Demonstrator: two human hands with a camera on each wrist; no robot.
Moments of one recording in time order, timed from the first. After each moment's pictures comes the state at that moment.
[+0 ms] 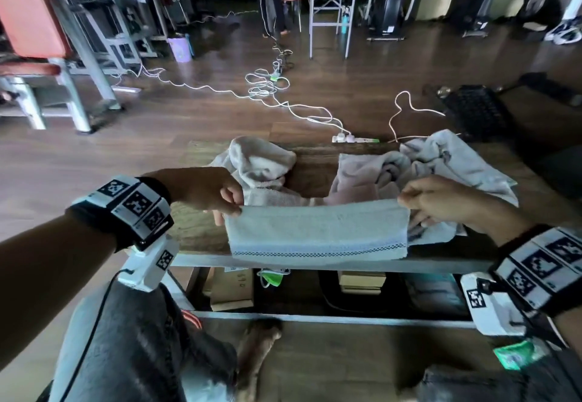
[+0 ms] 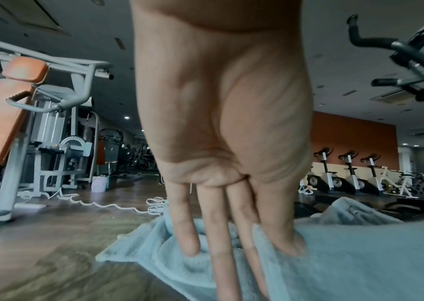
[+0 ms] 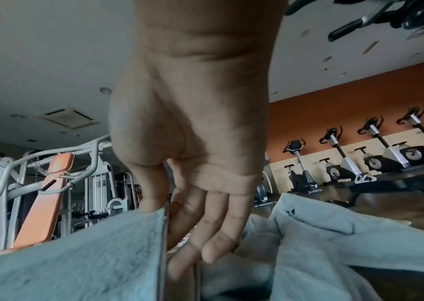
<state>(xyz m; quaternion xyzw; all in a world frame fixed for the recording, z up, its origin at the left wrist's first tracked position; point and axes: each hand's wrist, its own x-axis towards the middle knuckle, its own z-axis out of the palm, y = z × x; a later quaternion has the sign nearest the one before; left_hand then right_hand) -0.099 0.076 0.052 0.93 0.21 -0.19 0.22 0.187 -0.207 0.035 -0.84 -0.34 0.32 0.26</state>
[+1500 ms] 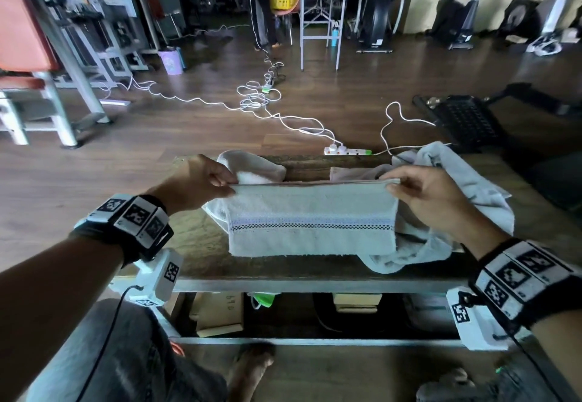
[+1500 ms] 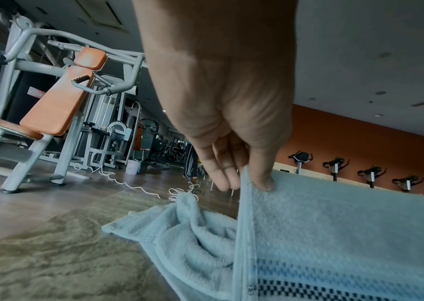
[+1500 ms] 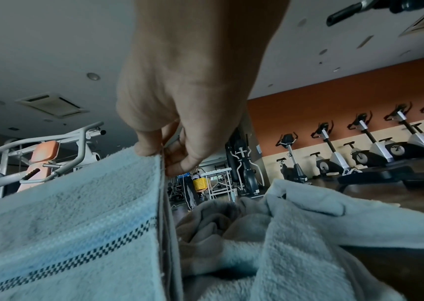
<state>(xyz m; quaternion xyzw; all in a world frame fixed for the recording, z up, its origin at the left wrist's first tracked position) -0.066 0.115 0.021 0.91 0.27 0.17 0.25 0.216 -0.189 0.012 -0.75 -0.48 0.08 0.44</state>
